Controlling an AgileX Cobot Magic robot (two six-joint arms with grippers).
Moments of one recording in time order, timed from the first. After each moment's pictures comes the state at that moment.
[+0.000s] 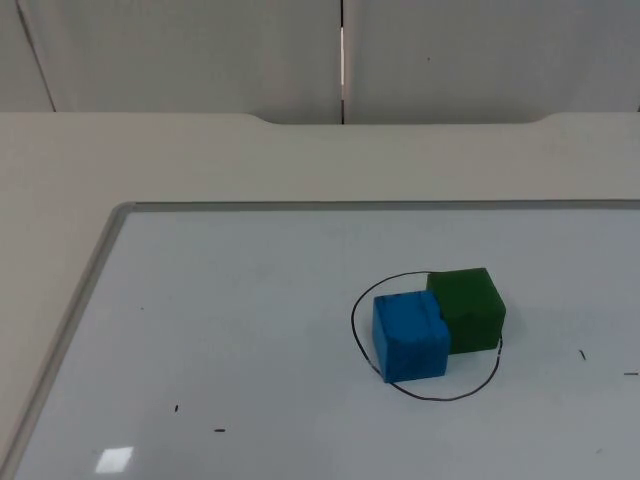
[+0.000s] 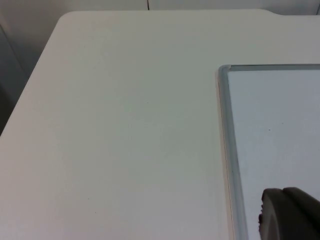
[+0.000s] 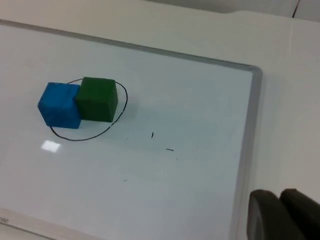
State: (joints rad) right arm 0.17 0.00 -0.55 0.03 1.15 -0.08; left arm 0.11 0.00 -0.50 -0.06 1.08 0.07
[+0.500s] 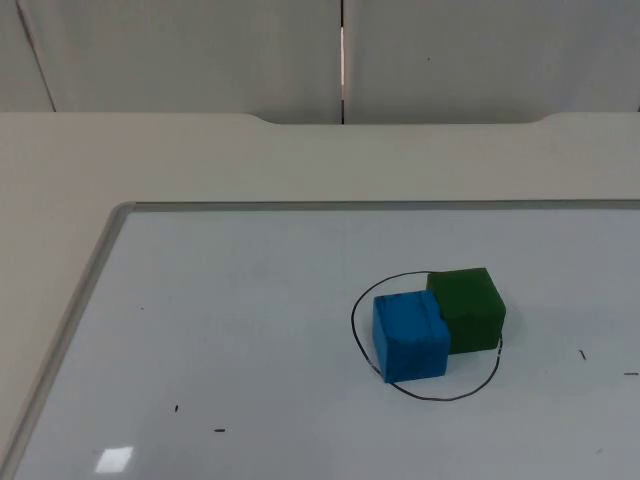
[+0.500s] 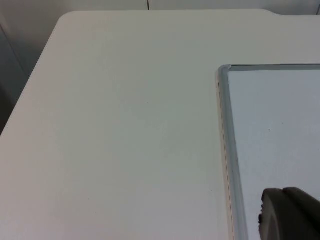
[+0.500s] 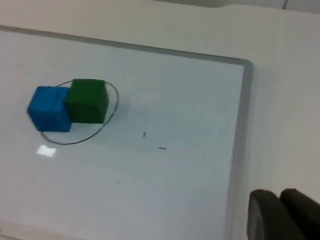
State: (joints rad) right arm 0.17 0.00 -0.55 -0.02 1.15 0.00; left arm 0.11 0.00 -0.50 -0.06 1.08 0.07
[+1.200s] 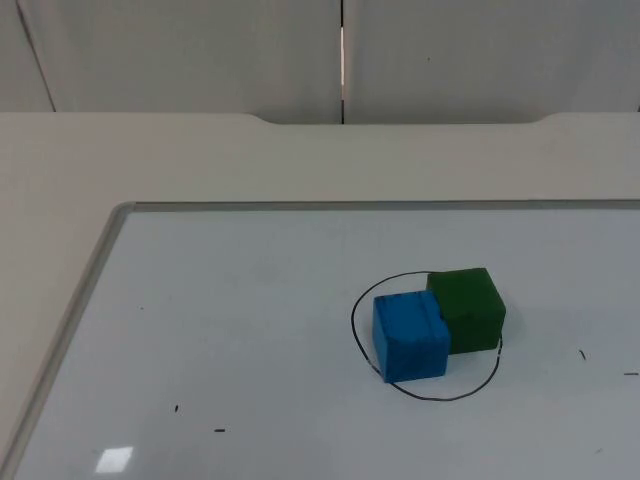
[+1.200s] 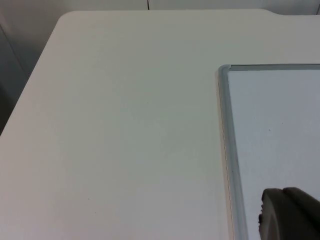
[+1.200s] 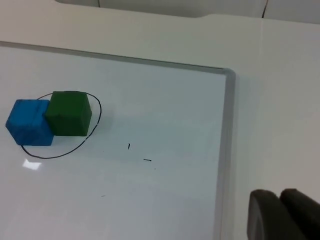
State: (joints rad) right arm 0.17 0.00 -0.52 -0.05 1.09 0.01; left arm 0.11 0.00 -0.50 -0.06 1.08 0.07
